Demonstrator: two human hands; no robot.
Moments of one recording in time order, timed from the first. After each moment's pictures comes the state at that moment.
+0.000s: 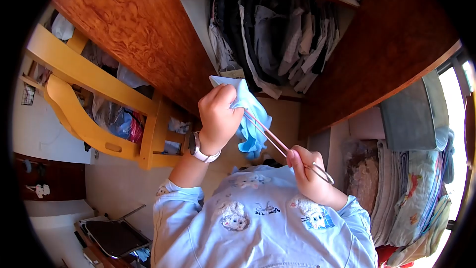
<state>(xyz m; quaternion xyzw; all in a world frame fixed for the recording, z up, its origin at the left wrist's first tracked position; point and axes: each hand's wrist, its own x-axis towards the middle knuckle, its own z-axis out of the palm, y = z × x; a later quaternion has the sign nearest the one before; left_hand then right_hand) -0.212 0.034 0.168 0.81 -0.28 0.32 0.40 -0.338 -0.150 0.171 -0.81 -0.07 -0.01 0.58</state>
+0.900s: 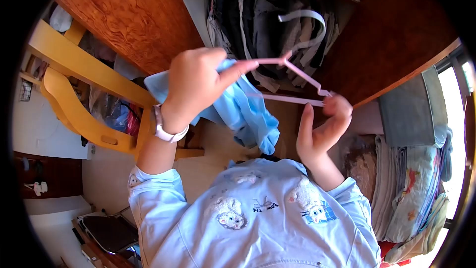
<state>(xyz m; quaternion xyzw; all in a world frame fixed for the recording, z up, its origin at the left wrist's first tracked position) -0.195 0.049 0.235 0.88 -0.35 0.26 0.20 -0.281 -0.143 0.147 -0.73 -0.08 -0.52 0.43</state>
